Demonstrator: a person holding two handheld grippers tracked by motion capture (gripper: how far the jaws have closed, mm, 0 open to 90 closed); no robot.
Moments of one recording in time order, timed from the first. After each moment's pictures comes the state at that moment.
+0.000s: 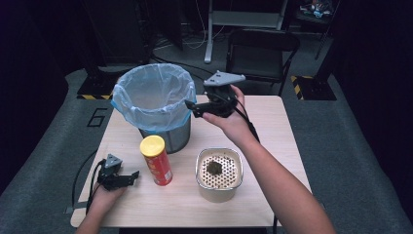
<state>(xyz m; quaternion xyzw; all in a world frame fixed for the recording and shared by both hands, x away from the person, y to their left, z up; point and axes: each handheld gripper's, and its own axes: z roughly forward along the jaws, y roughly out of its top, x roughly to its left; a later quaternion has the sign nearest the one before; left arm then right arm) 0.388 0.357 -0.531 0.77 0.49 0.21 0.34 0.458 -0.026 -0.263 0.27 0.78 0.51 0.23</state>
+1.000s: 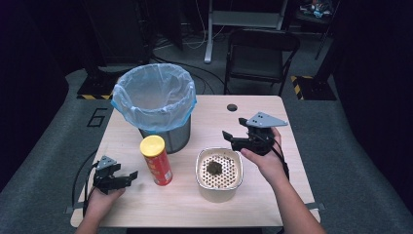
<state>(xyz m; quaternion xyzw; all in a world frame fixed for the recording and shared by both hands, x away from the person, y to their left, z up) 0.368 0.355 -0.510 0.74 0.51 0.19 0.40 0.404 -0.121 -0.342 0.33 0.76 0.51 0.24</state>
